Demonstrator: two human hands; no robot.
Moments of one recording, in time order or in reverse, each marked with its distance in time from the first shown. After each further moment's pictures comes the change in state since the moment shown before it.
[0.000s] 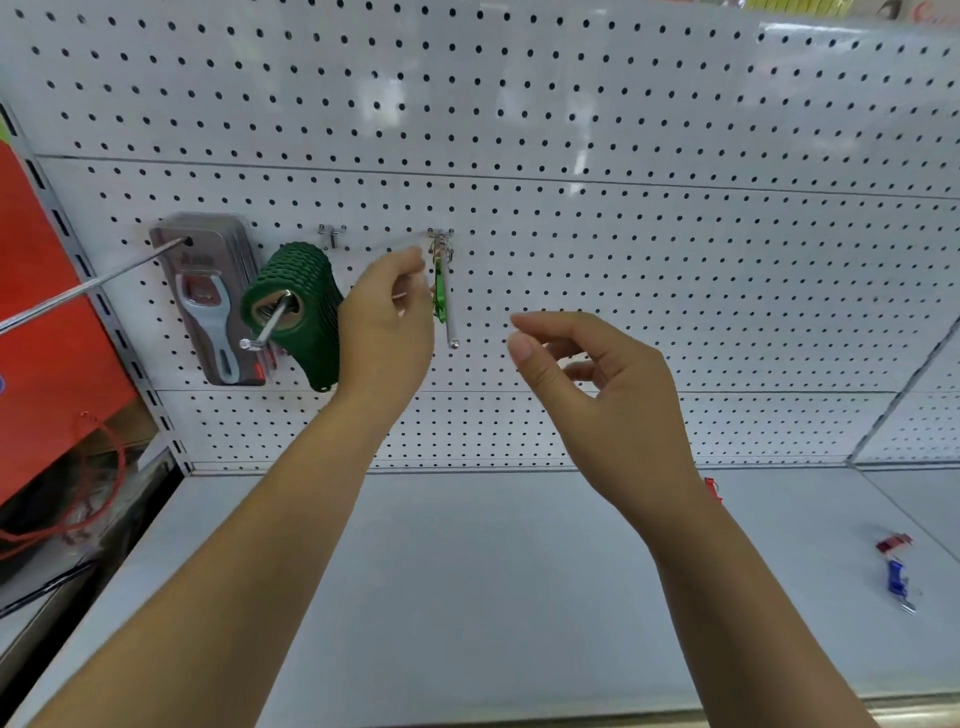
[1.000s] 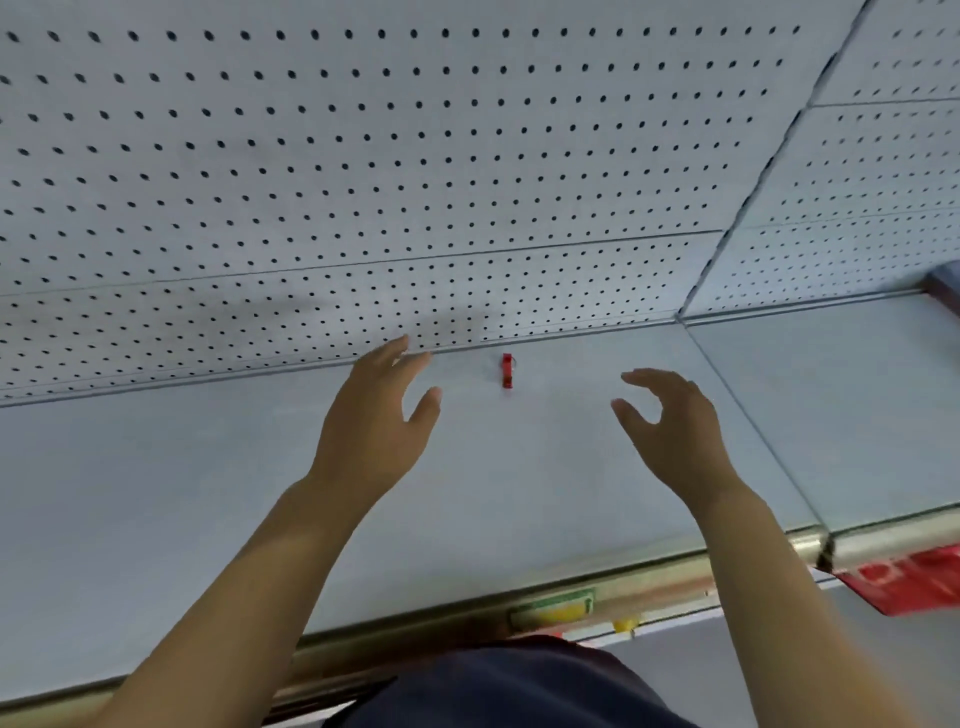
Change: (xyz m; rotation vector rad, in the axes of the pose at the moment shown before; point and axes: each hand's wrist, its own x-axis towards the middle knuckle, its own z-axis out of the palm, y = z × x) left_hand -0.204 -0.021 0.292 0.538 -0.613 -0.017; right_hand -0.070 0.322 -0.358 -0.704 -0.088 0.562
